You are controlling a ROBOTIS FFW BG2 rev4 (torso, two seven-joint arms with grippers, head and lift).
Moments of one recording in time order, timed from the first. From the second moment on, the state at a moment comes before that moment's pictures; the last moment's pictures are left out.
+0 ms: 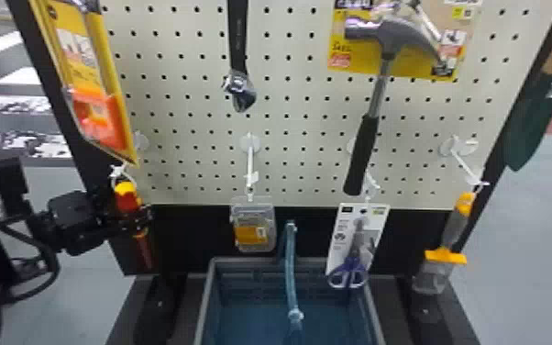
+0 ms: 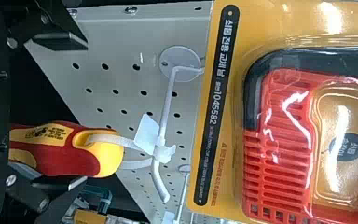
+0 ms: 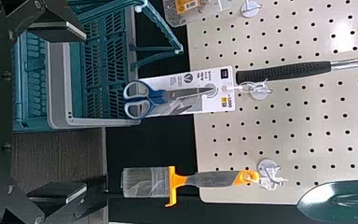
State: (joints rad) left arm -0.11 0.28 0.25 -1.73 0.21 0.39 -1.05; right arm 1.00 -0.16 0.25 -2.33 0.00 -0.10 -0.19
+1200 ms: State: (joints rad) left arm -0.10 0.30 0.23 -1.80 0.14 0.43 -1.05; right arm 1.00 -0.16 0.25 -2.33 0.00 -0.10 -0.19
